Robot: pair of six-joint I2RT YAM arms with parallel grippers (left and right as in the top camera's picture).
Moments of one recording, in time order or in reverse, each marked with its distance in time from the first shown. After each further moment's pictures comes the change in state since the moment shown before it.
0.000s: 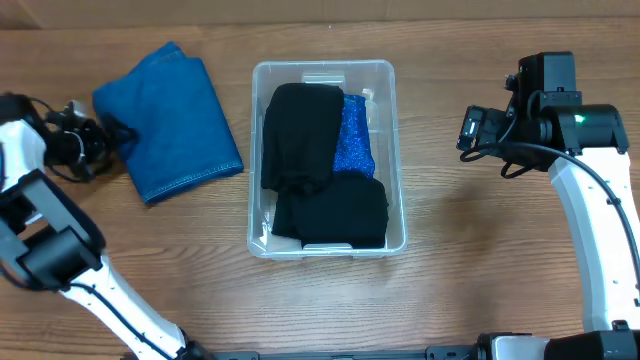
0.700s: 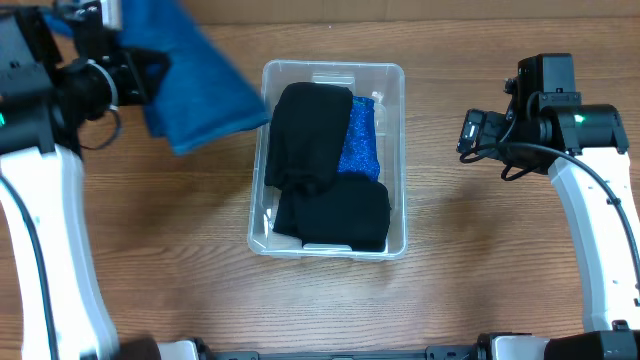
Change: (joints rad) left arm -0.383 -0.738 -0.030 0.037 0.031 -0.053; right arm 0.000 0.000 -0.001 -0.026 0.000 0.000
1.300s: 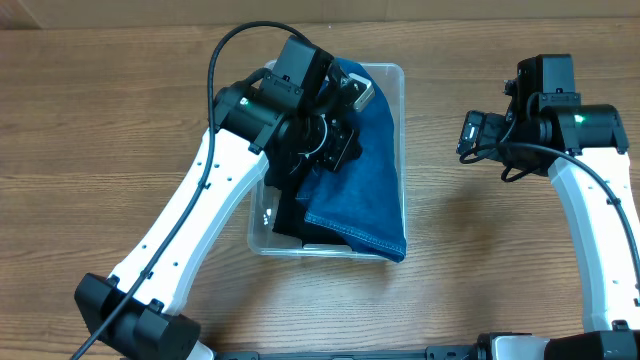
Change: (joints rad) left arm -0.742 0.184 0.000 -0.170 -0.193 0.056; right arm 0.000 0.000 0.000 -0.011 0.000 0.000
